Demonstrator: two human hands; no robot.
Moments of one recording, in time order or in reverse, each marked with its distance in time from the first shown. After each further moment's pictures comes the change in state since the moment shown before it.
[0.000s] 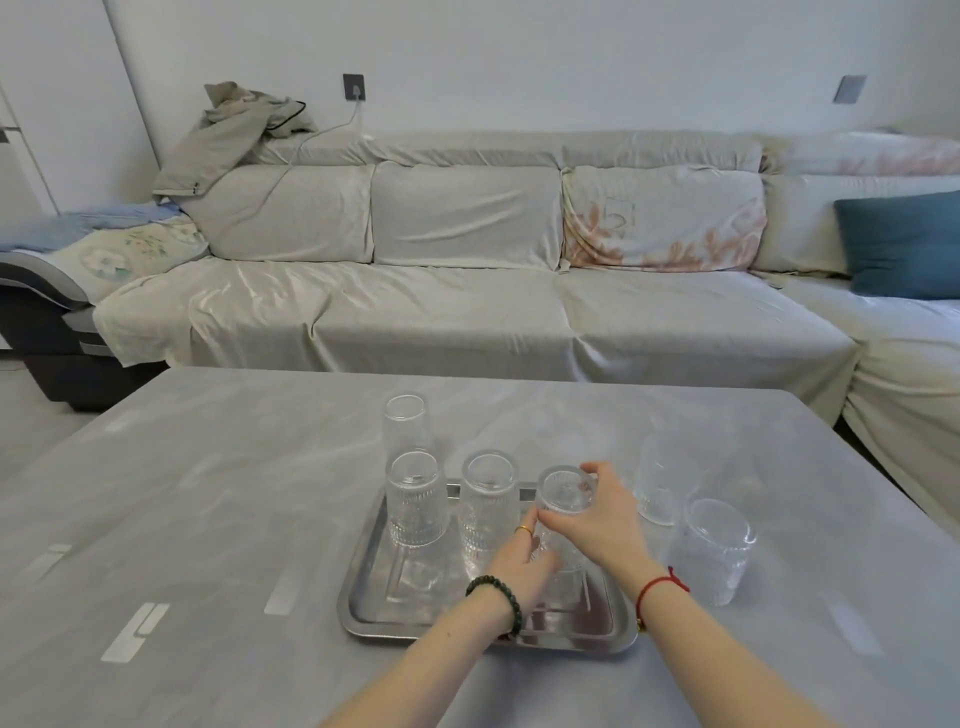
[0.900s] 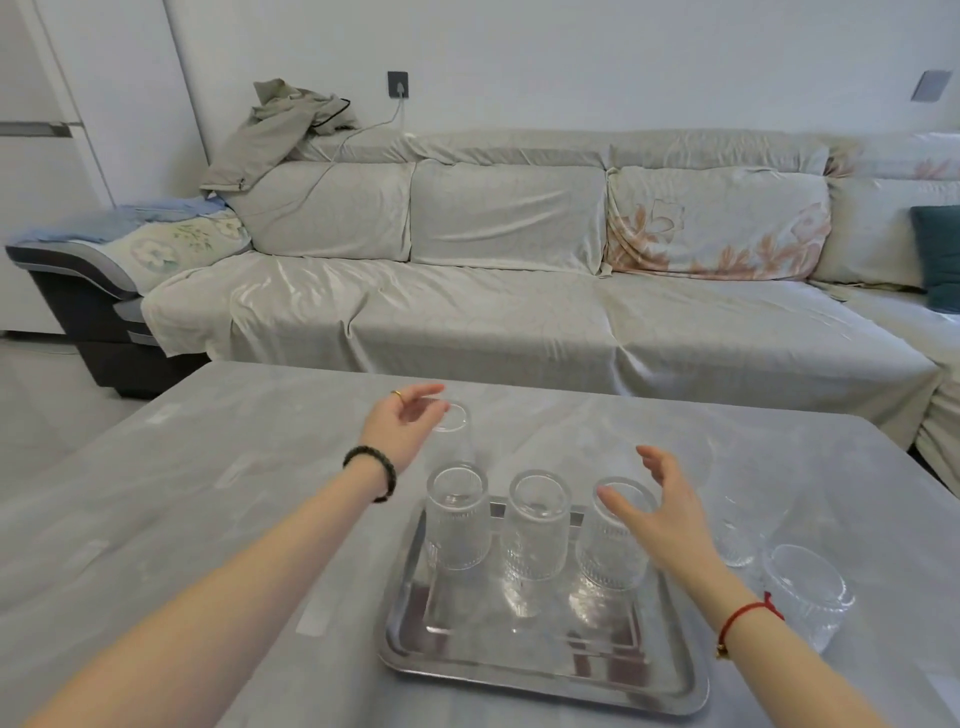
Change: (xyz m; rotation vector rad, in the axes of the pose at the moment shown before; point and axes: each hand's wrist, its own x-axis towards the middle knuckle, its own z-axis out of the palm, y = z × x) left_hand 0.036 0.036 -0.188 -0.117 0.512 0.262; right_hand 0.027 -0.018 -0.004 0.069 0.029 -0.109
